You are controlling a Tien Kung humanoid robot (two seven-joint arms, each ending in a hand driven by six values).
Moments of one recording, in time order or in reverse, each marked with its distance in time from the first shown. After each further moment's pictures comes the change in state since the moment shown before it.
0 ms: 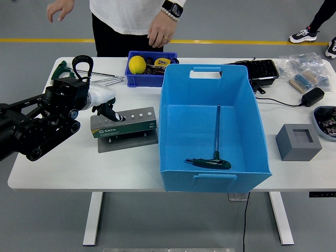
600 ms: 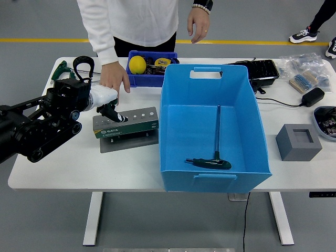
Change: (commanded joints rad) left arm 0.012 -0.005 -0.004 -0.011 -0.016 -0.003 0.011; right arm -0.004 0.002 0.003 0.000 -0.003 -0.001 0.000
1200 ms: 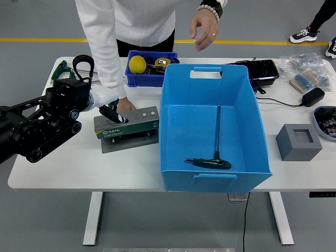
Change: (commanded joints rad) left arm 0.006 0.004 -0.034 -0.031 -0.009 -0.004 0.008; right arm -0.001 0.001 0.008 -0.001 -0.013 -0.001 -0.005
